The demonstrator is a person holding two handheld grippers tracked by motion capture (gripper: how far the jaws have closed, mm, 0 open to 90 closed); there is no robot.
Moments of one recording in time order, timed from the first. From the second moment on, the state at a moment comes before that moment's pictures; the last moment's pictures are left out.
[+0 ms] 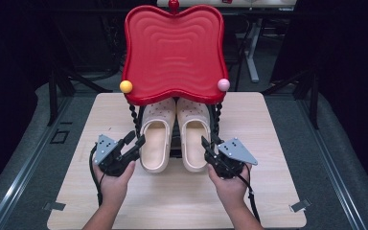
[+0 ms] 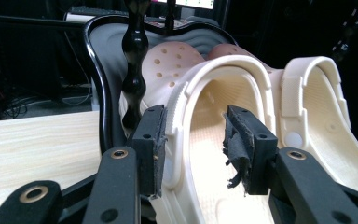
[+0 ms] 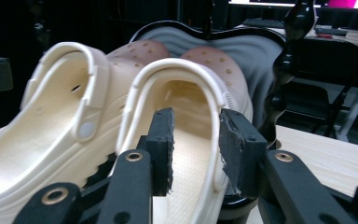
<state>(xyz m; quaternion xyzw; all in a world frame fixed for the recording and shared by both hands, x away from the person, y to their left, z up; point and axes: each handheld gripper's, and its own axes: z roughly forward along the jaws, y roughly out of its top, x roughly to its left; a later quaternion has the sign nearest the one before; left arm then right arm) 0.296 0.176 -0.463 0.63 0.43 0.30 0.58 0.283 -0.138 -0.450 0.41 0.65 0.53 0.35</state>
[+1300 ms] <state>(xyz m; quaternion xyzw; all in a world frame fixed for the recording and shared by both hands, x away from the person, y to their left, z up) 0.239 0.182 -0.527 0.69 0.43 0.24 0.52 0.229 -0.148 -0.524 0.44 0.70 0.49 0.27</state>
